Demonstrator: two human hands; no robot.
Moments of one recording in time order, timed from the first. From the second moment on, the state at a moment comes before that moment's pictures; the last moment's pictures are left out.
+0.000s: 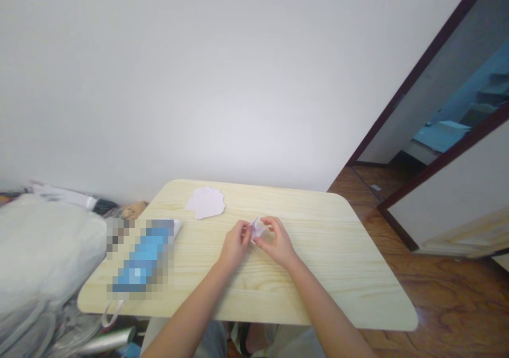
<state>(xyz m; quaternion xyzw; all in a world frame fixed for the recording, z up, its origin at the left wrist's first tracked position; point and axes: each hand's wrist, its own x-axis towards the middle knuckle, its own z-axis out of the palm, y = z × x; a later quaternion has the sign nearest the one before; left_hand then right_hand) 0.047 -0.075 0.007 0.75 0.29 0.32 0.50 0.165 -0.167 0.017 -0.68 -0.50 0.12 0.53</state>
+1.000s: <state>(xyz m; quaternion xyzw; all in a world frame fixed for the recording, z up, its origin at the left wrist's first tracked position) 0.050 -0.075 0.003 0.72 0.27 0.33 0.55 0.188 -0.160 -0.001 -0.69 -0.36 0.24 0.58</state>
